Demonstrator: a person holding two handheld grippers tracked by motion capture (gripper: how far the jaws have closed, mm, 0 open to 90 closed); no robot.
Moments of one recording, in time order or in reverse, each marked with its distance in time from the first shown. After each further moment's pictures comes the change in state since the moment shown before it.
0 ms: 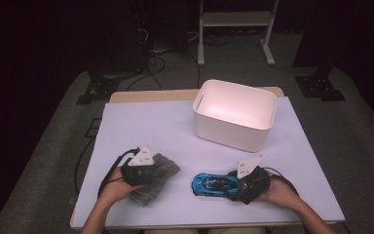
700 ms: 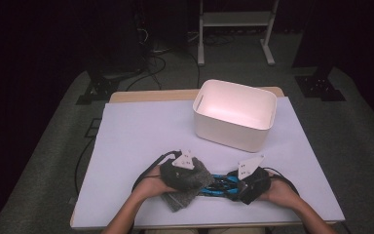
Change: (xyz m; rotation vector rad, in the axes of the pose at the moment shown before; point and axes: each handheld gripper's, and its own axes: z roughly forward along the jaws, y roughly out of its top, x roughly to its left) left arm -0.018 0.028 0.070 0.064 -0.167 0.047; right arm -0.001 -0.002 0.000 -0.017 0.011 -0.048
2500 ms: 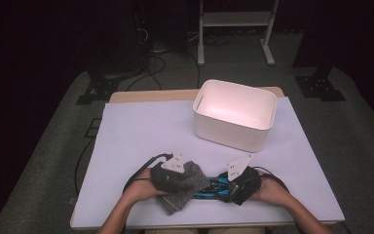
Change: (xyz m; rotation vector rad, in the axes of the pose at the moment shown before) left arm -0.010 -0.005 -0.018 0.040 -0.045 0.031; right arm 0.002 0.021 0.017 0.020 0.054 -0.039
